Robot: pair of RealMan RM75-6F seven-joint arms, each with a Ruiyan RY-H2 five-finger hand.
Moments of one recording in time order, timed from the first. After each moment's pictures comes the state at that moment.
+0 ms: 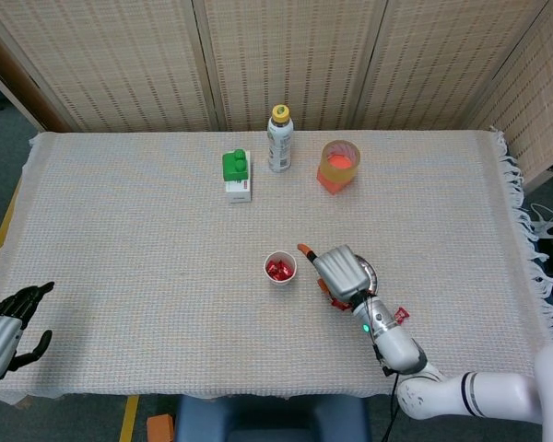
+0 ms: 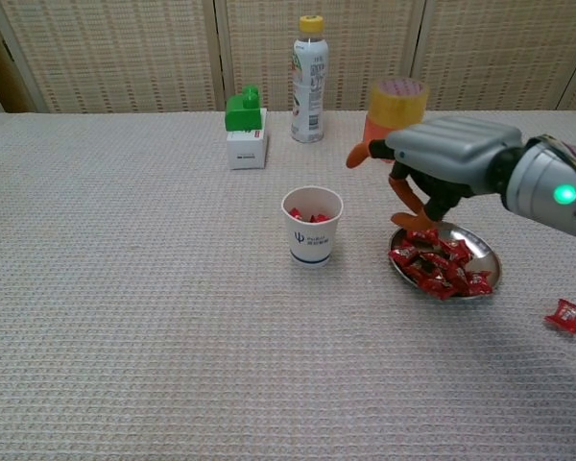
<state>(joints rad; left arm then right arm) -0.14 -1.05 0.04 -1.48 1.62 1.45 -0.22 0.81 -1.47 0.05 -1.68 -0.99 1.08 -0.64</state>
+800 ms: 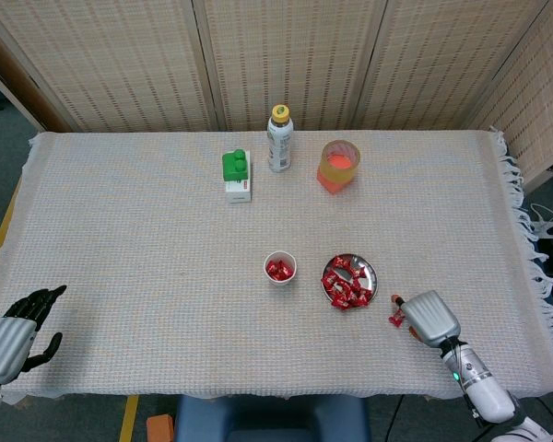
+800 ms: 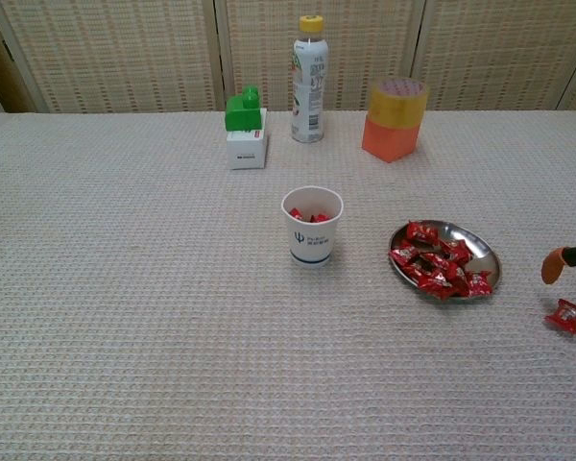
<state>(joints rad) -0.14 -1.08 0.05 -1.51 1.61 1.42 -0.11 0.49 -1.33 -0.20 -1.50 -1.32 1.15 -0.49</state>
